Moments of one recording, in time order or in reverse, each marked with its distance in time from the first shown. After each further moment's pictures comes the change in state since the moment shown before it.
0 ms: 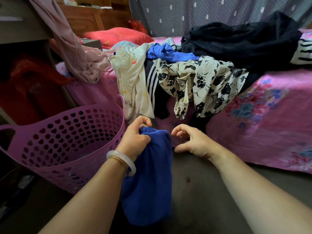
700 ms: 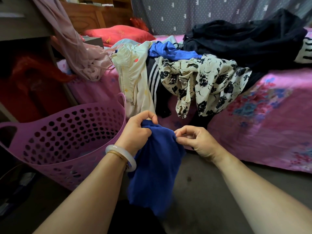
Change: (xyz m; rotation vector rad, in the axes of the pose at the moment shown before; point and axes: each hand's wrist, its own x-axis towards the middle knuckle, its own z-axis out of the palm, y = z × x) left_hand -0.001 0.020 0.000 0.084 -0.025 0.104; right_hand 0.000 0.015 0.006 0.467 0.021 -0.143
